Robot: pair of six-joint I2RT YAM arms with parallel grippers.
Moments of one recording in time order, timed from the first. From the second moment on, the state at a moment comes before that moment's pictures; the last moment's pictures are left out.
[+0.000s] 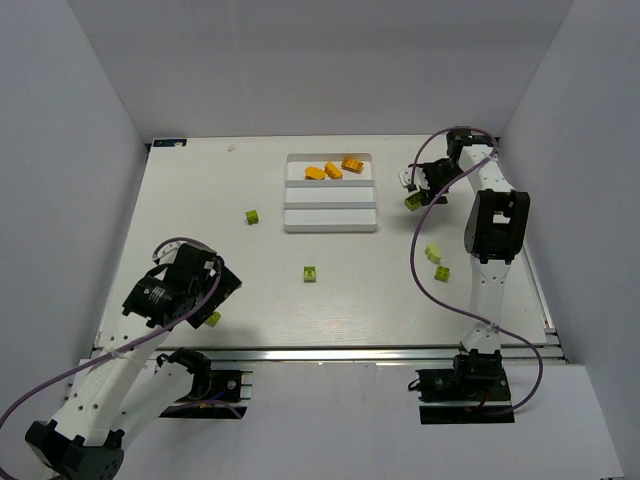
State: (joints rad) left arm -0.43 0.75 0.84 -1.13 -0.24 -1.13; right arm -0.01 2.40 2.15 -1.14 -0.59 -1.97
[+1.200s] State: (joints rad) left arm -0.43 0.78 0.81 -1.11 -0.22 -1.14; right arm 0.04 2.43 2.12 -1.18 -0.53 -1.98
